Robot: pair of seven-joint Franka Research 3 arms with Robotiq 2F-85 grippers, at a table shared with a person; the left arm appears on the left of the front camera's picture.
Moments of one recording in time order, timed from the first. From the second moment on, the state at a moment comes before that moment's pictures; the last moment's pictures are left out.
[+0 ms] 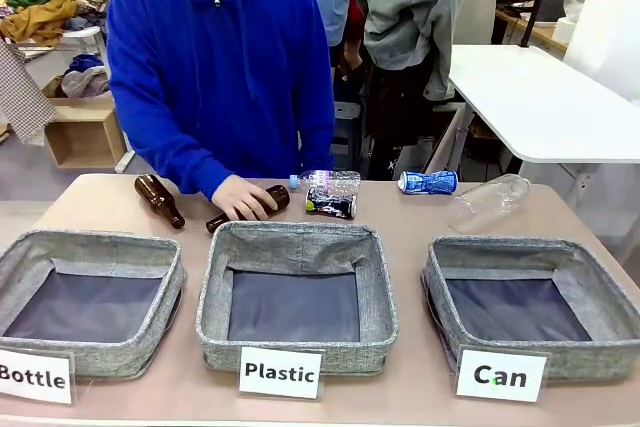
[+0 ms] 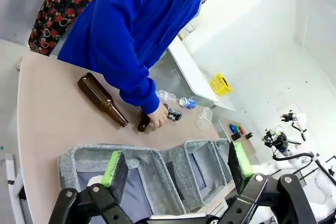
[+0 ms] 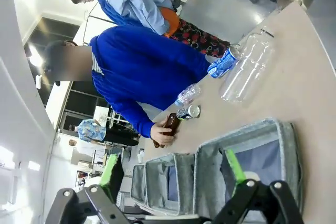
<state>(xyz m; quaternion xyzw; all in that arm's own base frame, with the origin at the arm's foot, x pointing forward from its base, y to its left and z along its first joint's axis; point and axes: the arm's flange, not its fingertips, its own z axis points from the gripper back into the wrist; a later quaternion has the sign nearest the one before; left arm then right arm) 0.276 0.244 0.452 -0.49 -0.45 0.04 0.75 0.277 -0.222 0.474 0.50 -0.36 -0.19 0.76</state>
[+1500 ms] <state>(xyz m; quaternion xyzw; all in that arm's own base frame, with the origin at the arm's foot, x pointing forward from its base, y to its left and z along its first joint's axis) 0.275 0.243 0.449 -0.50 -0.45 0.04 0.74 0.480 0.048 0.457 0.09 -0.18 0.07 0.98</state>
